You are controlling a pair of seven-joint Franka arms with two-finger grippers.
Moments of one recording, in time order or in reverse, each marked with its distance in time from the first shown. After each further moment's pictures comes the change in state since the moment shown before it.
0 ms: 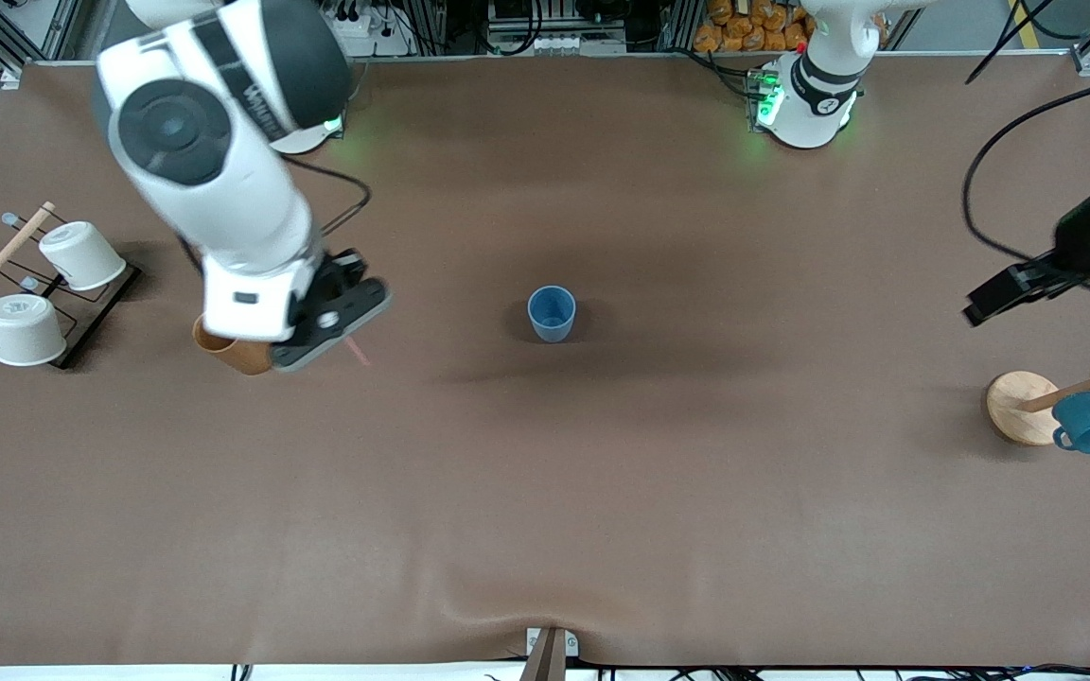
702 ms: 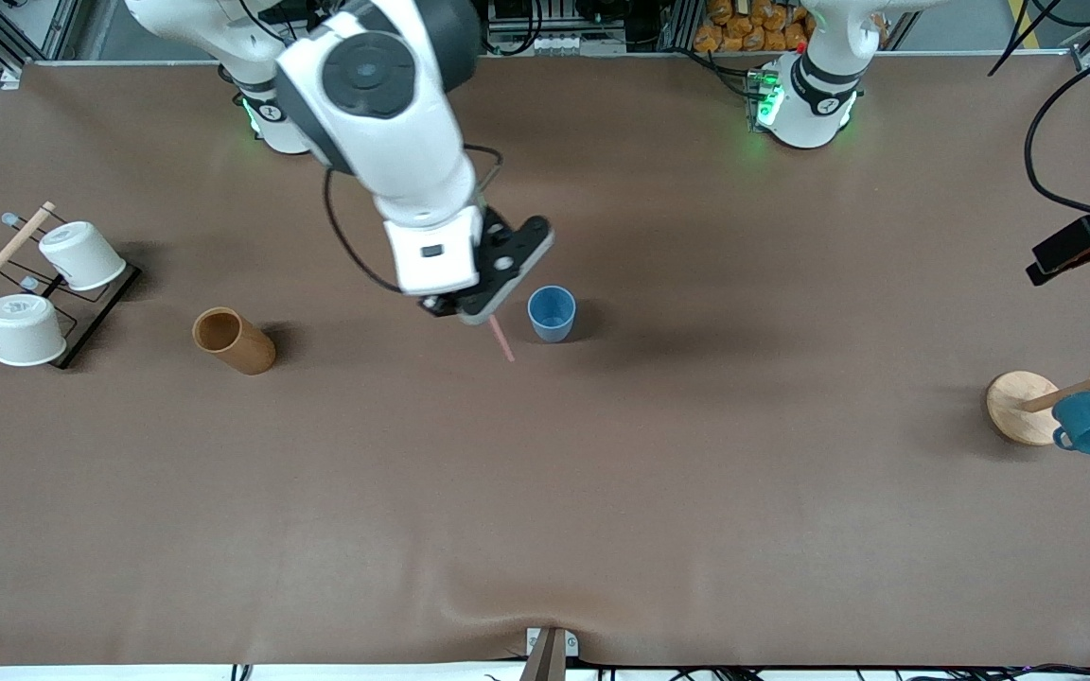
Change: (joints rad) left arm -0.138 -0.046 0.233 -0.003 -0.001 -0.074 0.242; right arm 0.171 0.066 0.029 -0.020 0.056 0.224 0.001
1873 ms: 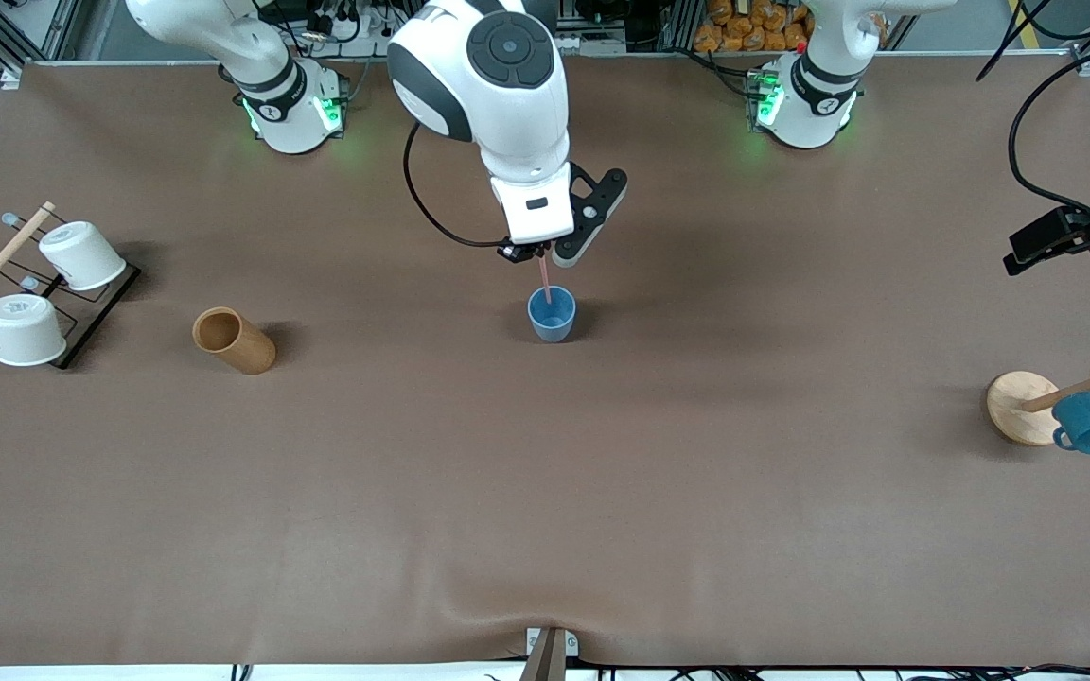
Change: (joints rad) left arm -0.088 -0.013 0.074 -0.037 -0.036 -0.008 0.035; right arm 0.130 0.008 0.000 -0.073 0.006 -0.028 0.084
